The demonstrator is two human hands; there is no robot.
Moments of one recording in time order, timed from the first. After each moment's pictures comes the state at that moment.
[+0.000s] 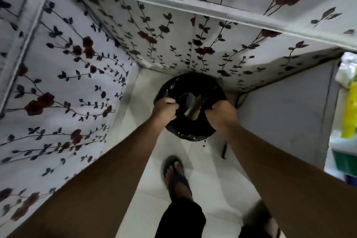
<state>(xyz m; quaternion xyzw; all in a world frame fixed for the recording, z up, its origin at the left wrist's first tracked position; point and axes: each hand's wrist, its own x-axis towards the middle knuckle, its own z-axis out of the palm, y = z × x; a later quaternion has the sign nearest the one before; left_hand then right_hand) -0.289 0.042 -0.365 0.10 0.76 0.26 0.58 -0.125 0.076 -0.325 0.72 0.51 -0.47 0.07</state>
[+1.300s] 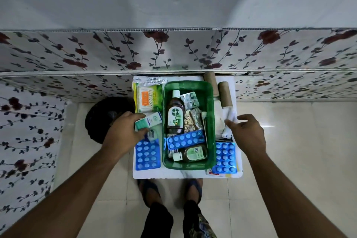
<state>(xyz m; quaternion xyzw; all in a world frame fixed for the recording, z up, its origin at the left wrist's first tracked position) -0.016 0.014 -0.122 0.65 0.70 0.06 0.28 0.320 0.003 -0.107 0.86 0.35 -0.36 -0.12</state>
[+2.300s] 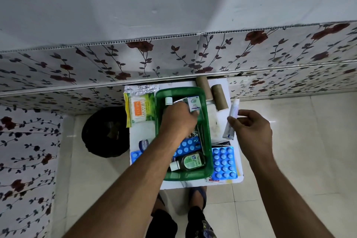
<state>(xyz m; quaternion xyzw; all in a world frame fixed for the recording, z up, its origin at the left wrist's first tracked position) 0.149 0.065 -0.059 0.57 0.70 0.02 0.43 0.311 0.005 -0.056 0.83 0.29 -0.38 -0.30</state>
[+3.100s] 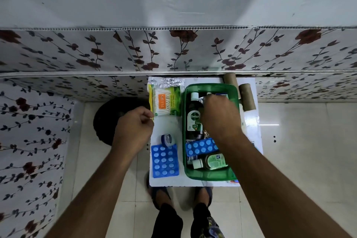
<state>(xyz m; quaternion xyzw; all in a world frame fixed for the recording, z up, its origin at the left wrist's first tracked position) -0.019 0.033 -0.077 0.48 0.77 0.15 0.38 0.182 0.068 -0.063 0.72 0.66 -0.20 0.02</state>
